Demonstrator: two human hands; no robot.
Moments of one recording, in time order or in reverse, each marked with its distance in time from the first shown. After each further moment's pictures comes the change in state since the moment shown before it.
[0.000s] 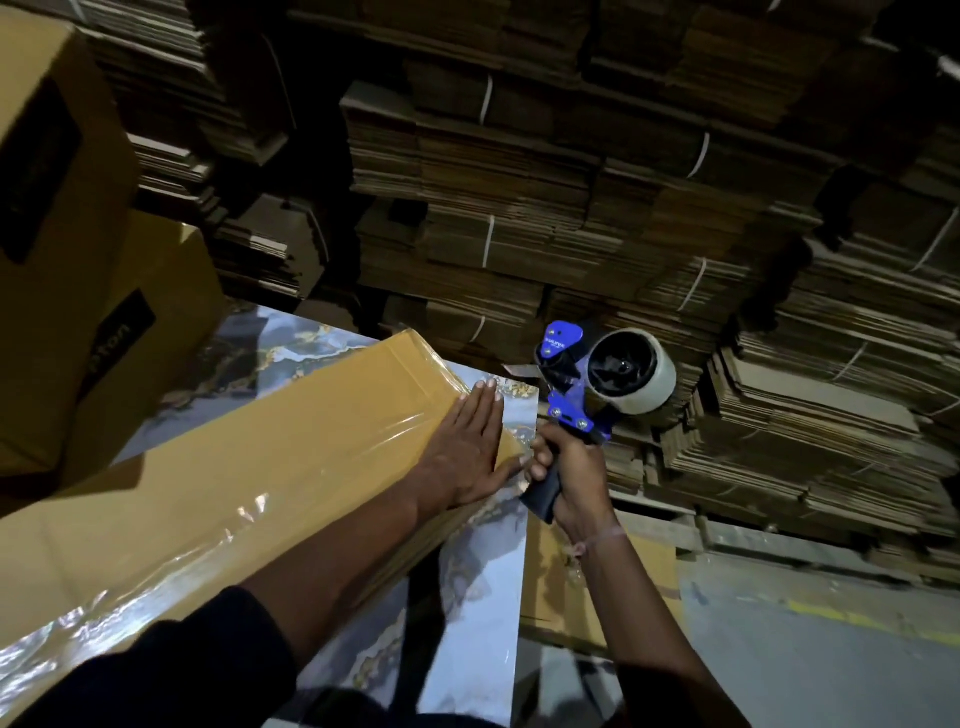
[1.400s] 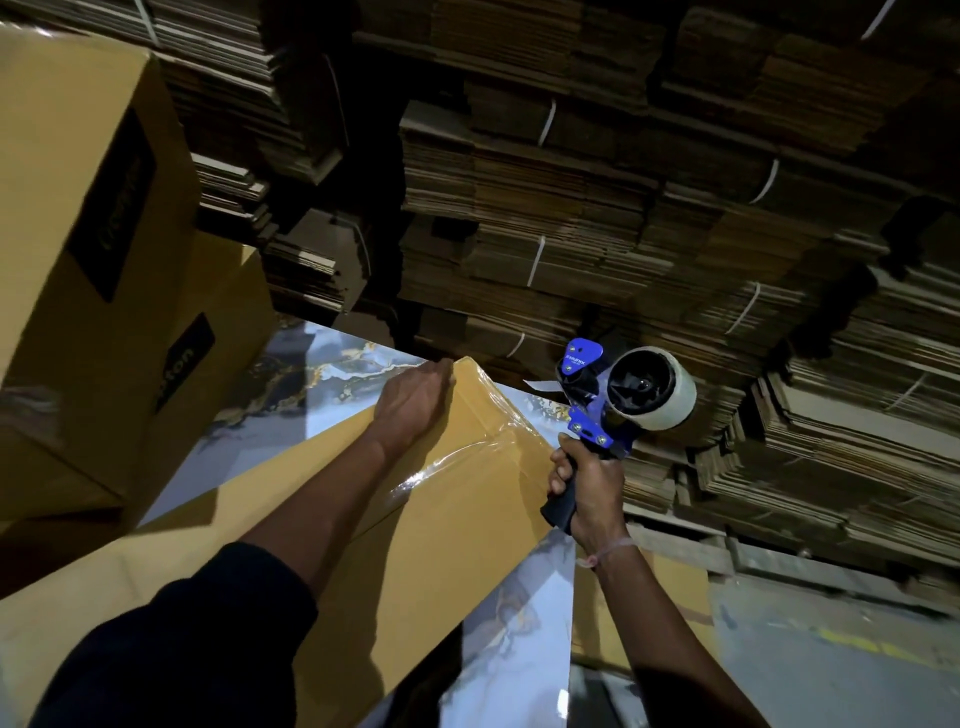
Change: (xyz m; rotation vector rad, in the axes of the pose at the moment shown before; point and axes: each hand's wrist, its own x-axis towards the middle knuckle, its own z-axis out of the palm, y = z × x) left_hand 0.007 -0.154 -0.069 -0.193 0.118 -0.387; right_hand 0.025 0.031 0.054 -0.161 0.072 -0.048
